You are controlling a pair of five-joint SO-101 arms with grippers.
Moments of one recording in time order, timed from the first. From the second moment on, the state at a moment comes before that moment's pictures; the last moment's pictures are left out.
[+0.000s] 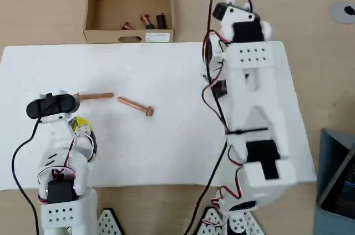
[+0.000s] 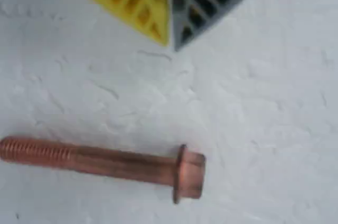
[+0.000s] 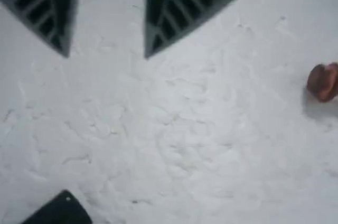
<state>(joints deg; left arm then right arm) -10.7 -104.1 96.4 51.7 -4.4 -10.2 8.5 -15.2 101.2 -32.2</state>
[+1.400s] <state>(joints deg) -10.7 -104.1 96.4 51.7 -4.4 -5.4 35.6 -28.1 96.4 -37.1</state>
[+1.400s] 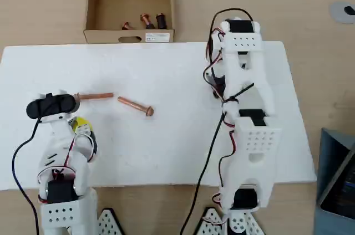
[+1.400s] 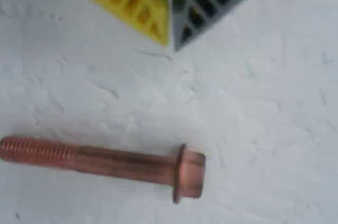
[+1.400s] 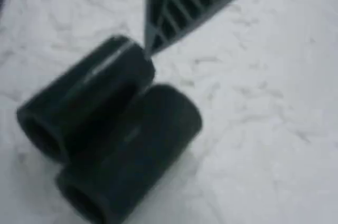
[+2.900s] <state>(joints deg) -10.7 -104.1 96.4 51.7 -4.4 -3.8 40.2 -28.1 93.1 -36.4</state>
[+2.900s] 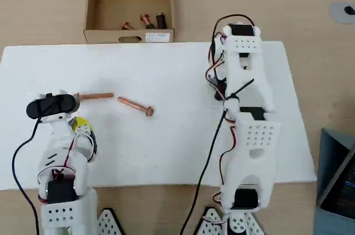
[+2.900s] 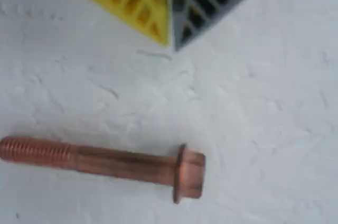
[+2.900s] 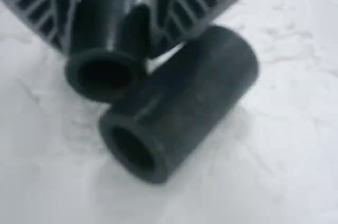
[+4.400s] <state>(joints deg) -9.4 -104.1 87.3 60.8 -4.4 -2.6 -31.0 15.7 100.5 -26.6</state>
